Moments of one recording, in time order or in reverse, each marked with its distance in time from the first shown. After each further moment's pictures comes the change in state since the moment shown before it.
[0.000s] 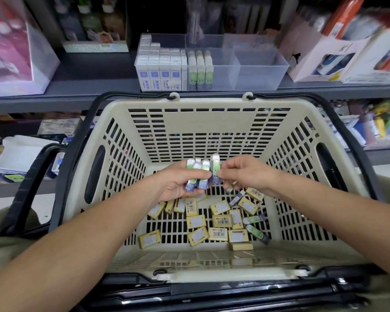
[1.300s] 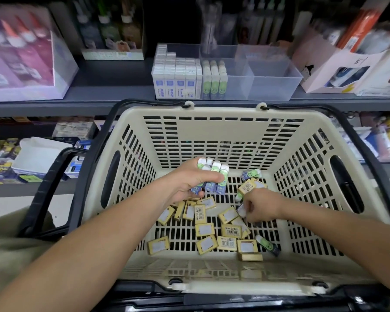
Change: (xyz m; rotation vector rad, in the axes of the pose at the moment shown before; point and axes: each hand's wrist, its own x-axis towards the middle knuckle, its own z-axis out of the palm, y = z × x) left_hand -0.002 0.013 0.000 0.110 0.129 0.045; right_hand 0.019 0.058 -0.002 -0.913 -0.152 0.122
